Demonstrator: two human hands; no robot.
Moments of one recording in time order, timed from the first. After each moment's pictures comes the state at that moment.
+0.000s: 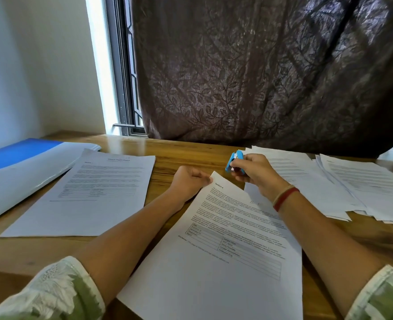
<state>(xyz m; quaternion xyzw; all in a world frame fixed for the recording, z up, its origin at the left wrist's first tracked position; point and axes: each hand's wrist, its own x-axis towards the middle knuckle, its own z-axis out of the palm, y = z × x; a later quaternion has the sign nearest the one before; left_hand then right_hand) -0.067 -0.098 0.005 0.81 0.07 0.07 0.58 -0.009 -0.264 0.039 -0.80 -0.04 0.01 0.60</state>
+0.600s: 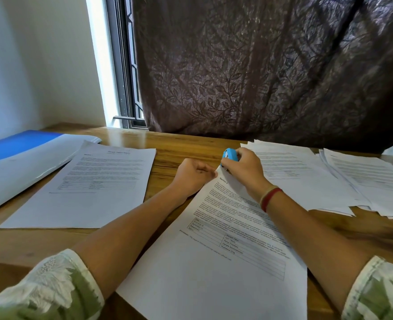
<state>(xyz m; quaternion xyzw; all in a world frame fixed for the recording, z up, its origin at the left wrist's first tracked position) -0.064 -0.099 -0.001 0.82 0.02 0.10 0.56 -0.022 -0.240 0.020 -0.87 -0.11 -0.13 0.46</state>
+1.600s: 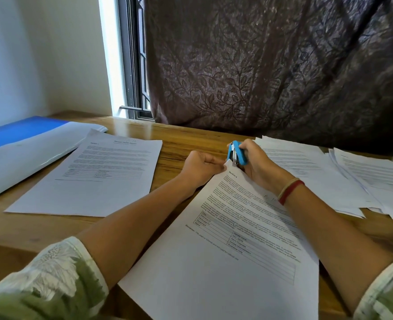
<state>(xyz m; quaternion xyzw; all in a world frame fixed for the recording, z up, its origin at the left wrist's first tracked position) -0.071 -0.103 0.007 0.78 0.04 0.07 0.62 -0.007 -0.244 0.029 -0.73 -0.07 0.16 0.66</state>
